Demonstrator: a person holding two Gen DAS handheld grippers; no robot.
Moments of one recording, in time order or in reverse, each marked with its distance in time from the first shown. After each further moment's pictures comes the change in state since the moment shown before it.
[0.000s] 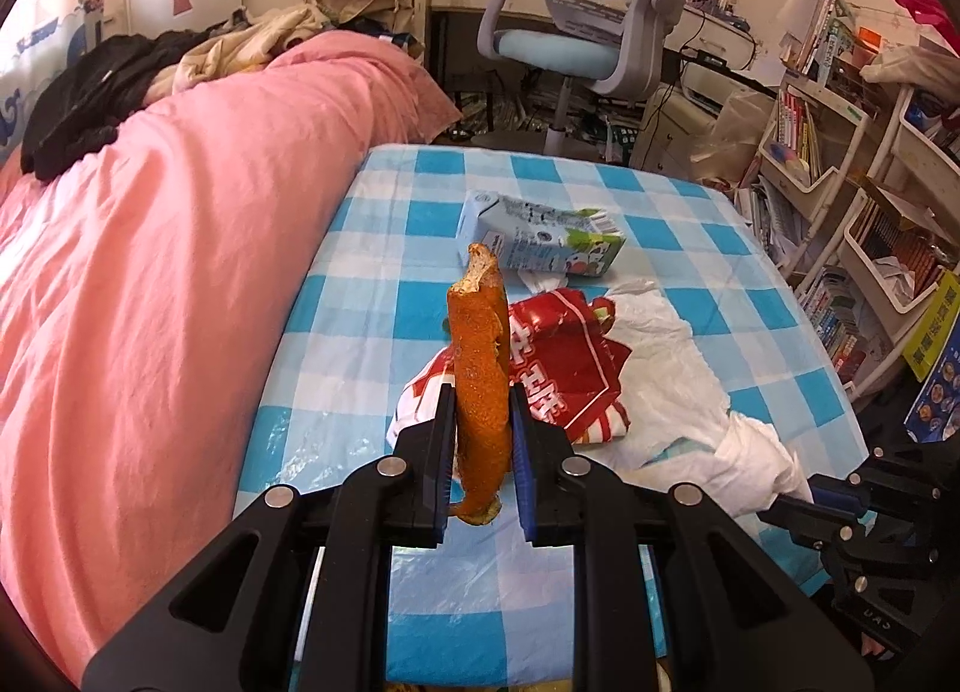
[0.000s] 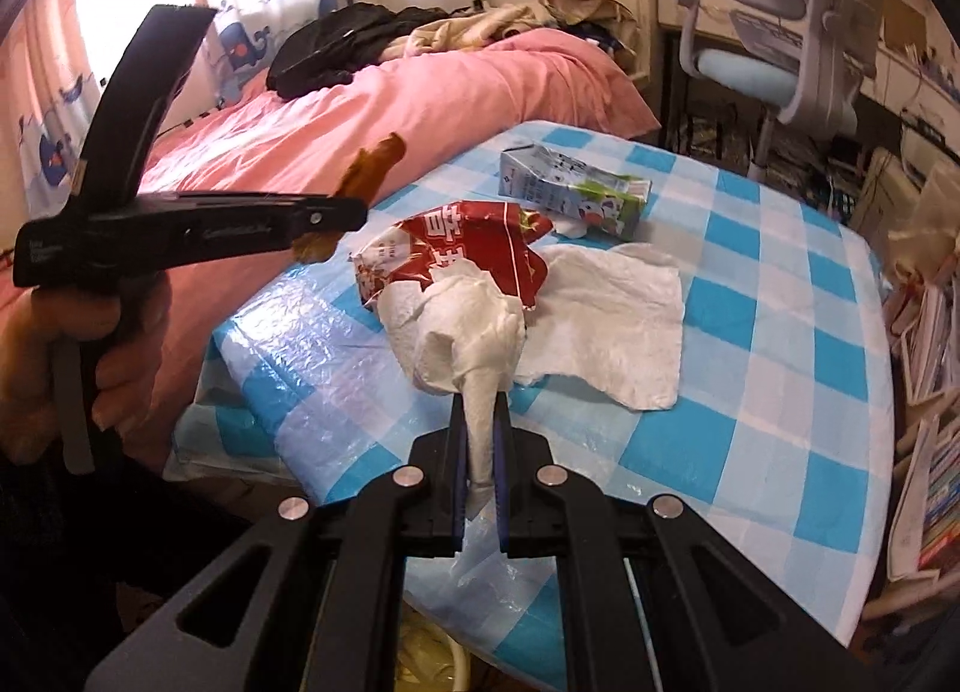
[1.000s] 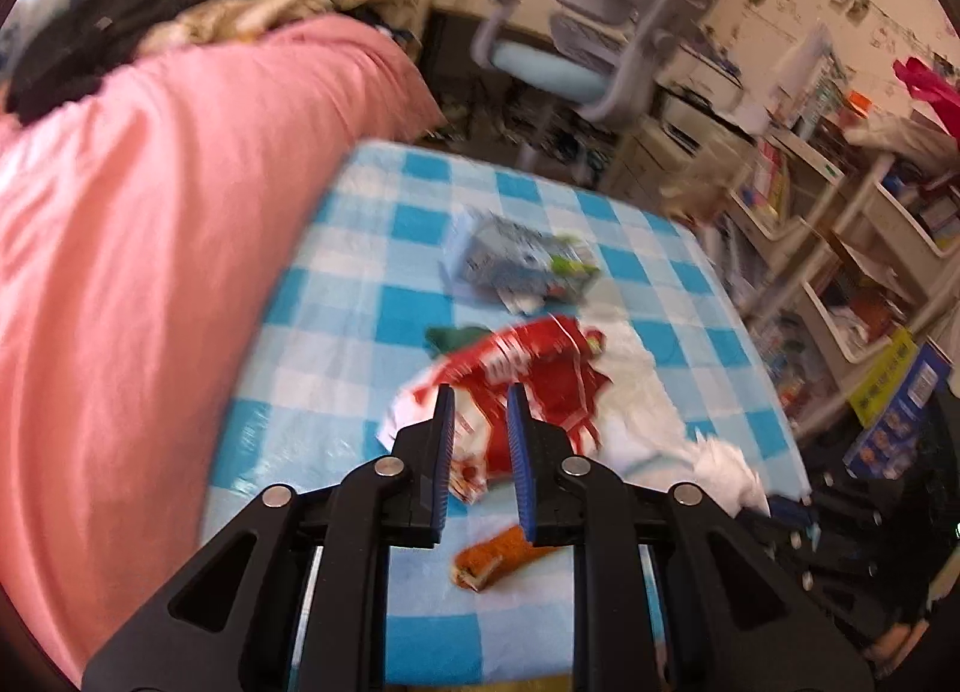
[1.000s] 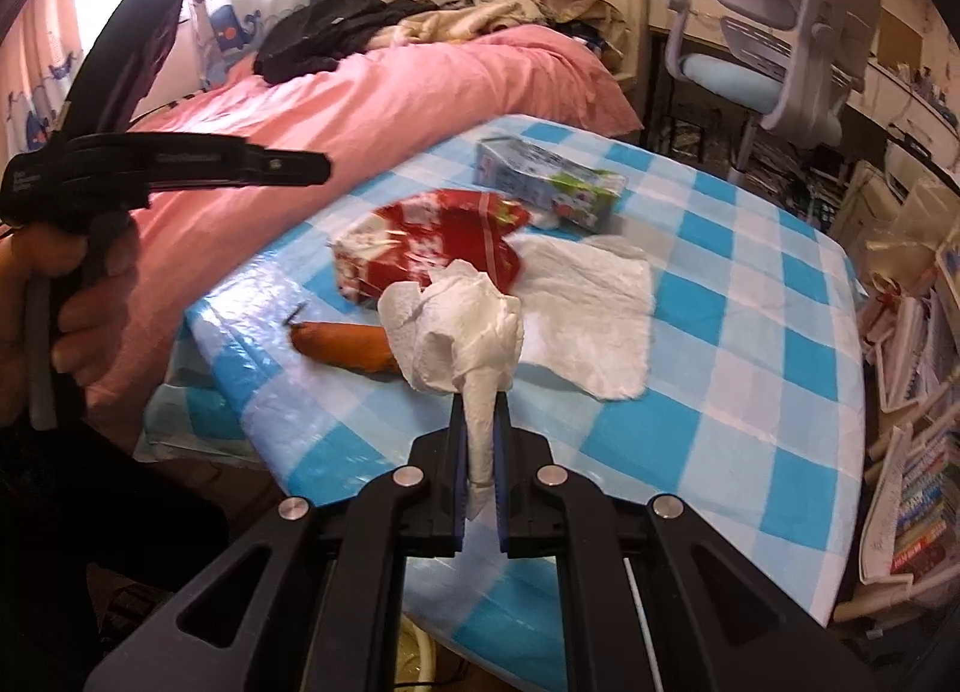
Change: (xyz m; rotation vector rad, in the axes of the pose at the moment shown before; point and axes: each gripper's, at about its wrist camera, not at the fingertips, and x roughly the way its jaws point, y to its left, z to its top) left arm 0.003 0.025 0.004 -0.086 0.041 -0.184; right arm -0.001 -0.014 -0.008 0.000 0.027 -0.078
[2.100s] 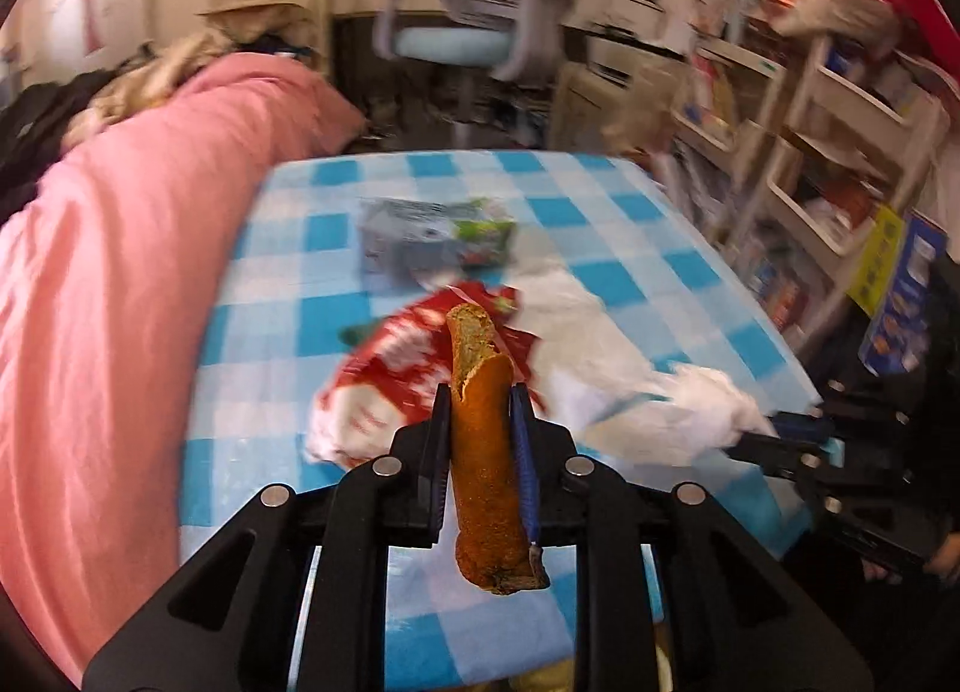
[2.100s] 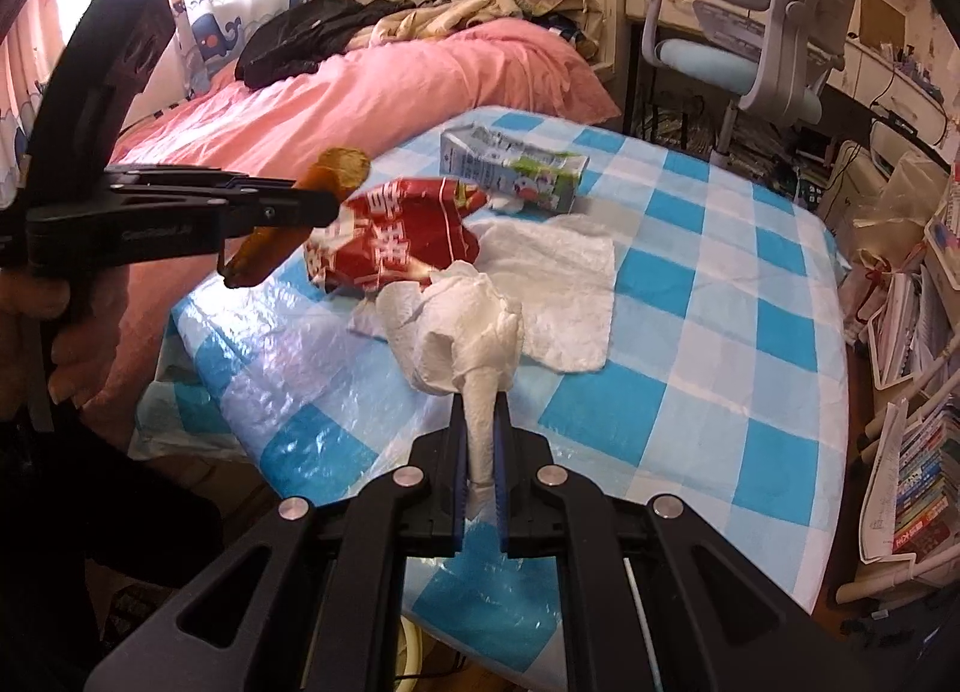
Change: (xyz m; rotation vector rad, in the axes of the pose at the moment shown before) left arm 0.004 -0.053 -0.016 0.218 -0.009 0.049; right arm -0.010 -0.012 -0.004 0.025 -0.030 0.000
